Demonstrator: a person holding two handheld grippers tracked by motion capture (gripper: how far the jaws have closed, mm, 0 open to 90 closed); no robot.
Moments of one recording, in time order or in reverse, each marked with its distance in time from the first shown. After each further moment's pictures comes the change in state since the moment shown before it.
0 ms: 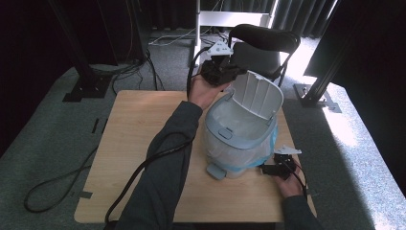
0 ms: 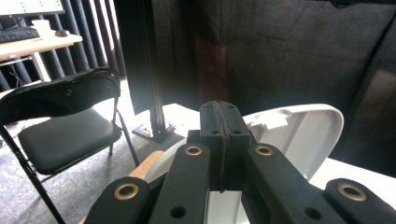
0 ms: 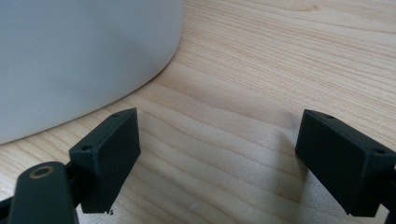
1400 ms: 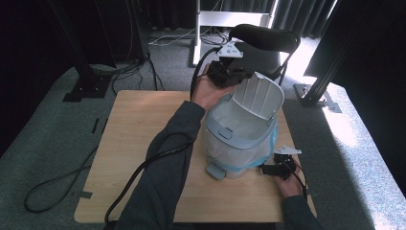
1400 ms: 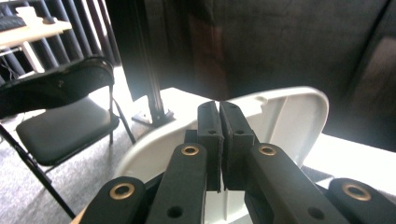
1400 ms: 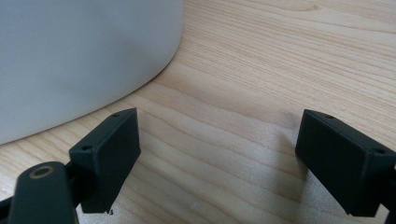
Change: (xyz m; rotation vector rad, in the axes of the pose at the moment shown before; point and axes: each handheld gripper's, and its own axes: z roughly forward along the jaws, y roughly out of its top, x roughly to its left) left arm -0.013 0.007 0.005 0.063 -0.015 0.045; right arm 0.000 0.000 0.000 -0.001 -0.001 0.001
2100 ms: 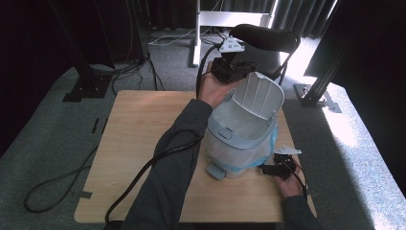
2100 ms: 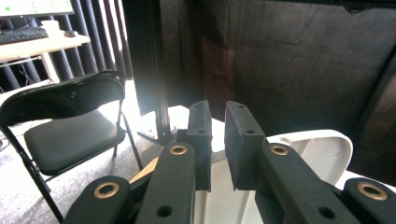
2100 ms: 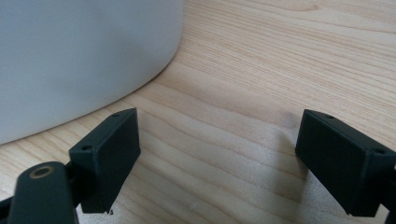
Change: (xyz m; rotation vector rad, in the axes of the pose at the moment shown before) left arm 0.003 0.004 0.016 -0.063 0.050 -0.054; right arm 0.000 0.000 0.000 0.000 0.000 0.000
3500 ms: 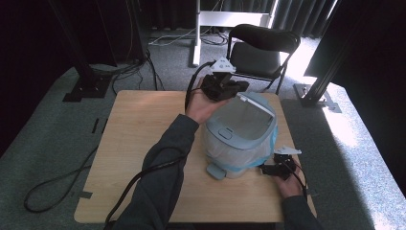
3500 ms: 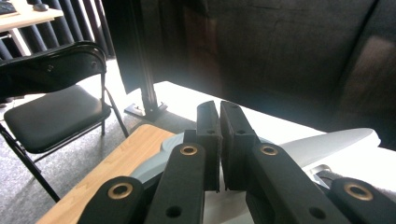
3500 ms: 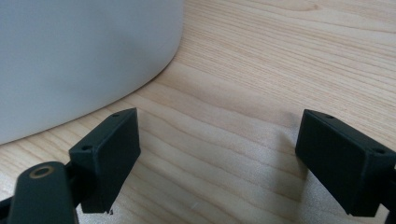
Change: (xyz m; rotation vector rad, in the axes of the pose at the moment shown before) left arm -0.014 -0.040 -0.032 0.090 -0.071 0.031; right arm 0.000 0.000 0.000 0.000 -0.002 -0.001
